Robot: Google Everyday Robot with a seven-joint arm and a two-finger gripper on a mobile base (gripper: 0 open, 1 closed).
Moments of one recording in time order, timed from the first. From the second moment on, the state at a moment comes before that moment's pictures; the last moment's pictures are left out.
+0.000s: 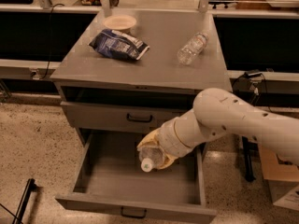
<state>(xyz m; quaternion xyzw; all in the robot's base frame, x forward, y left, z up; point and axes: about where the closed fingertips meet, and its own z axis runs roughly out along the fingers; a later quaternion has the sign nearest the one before) 0.453 -0.006 0.706 -0.91 0.25 0.03 0.32</state>
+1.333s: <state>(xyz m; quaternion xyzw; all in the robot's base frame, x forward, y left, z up) 0.471 0.010 0.624 -0.90 0.23 0.00 0.38</state>
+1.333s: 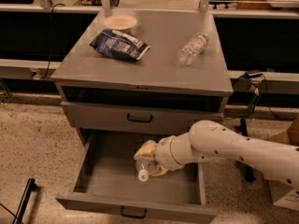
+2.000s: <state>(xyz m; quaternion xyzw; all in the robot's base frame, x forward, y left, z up) 0.478 0.027 0.581 -0.88 0.19 -0.02 0.43</state>
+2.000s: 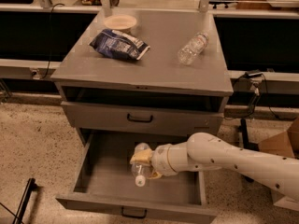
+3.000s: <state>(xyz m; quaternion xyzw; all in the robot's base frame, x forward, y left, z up) 0.506 0.027 0.531 -0.89 0.18 -0.08 0.40</state>
